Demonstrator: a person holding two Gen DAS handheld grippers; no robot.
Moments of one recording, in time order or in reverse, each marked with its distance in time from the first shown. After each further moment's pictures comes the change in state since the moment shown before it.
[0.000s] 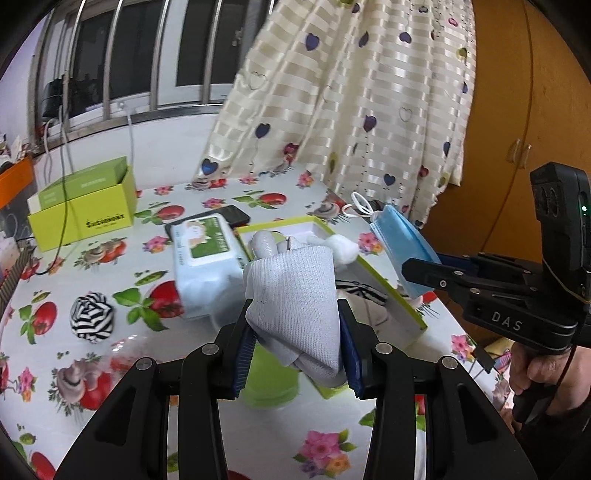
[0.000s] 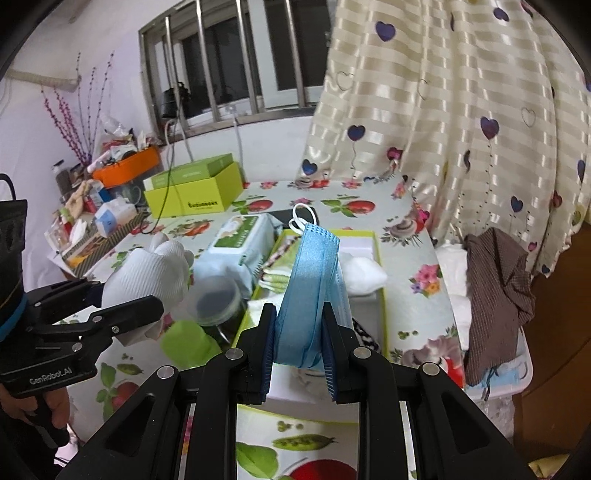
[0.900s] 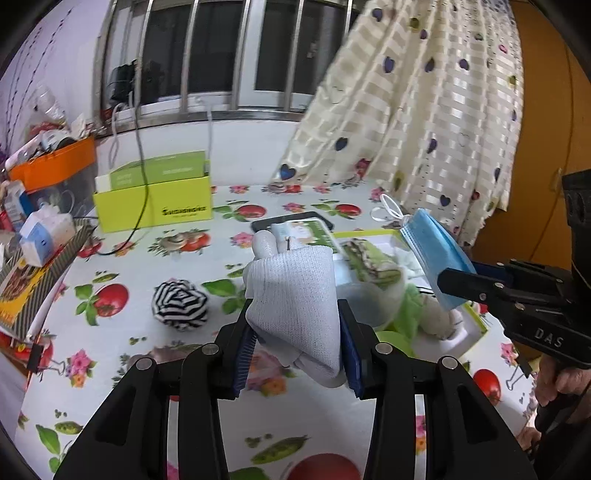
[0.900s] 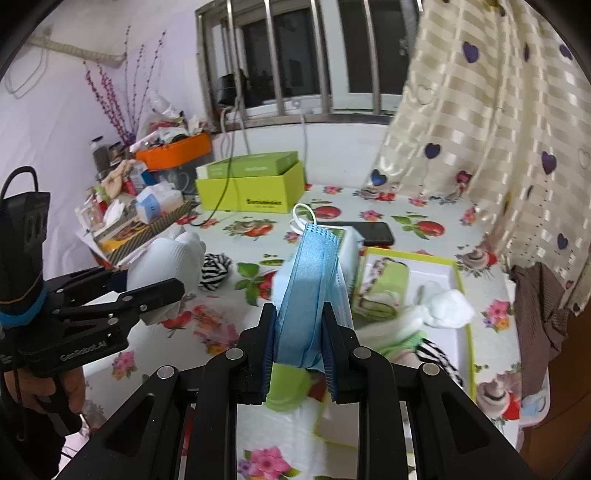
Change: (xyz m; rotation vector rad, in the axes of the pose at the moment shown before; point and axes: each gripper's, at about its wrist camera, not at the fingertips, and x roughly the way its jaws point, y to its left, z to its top) left arm -0.039 0.086 -0.016 -0.092 -0.052 0.164; right arm 0.023 0.091 0.023 -0.117 0.002 0.115
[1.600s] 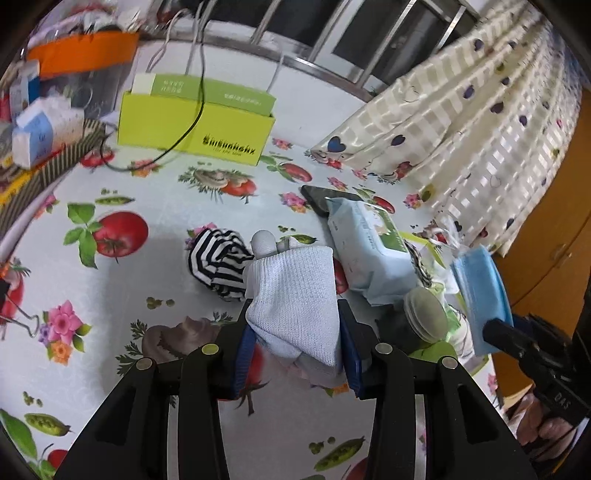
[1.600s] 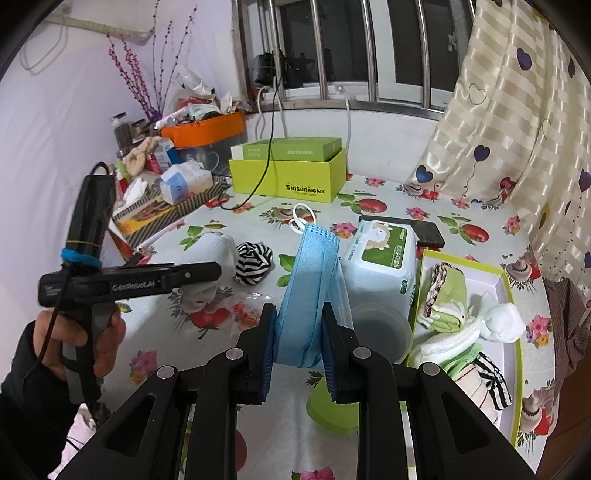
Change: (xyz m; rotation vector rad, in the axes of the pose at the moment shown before) left arm 0.041 0.115 -0.016 -0.290 0.119 -0.108; right arm 0.039 0.057 0.009 -0.074 0.056 0.081
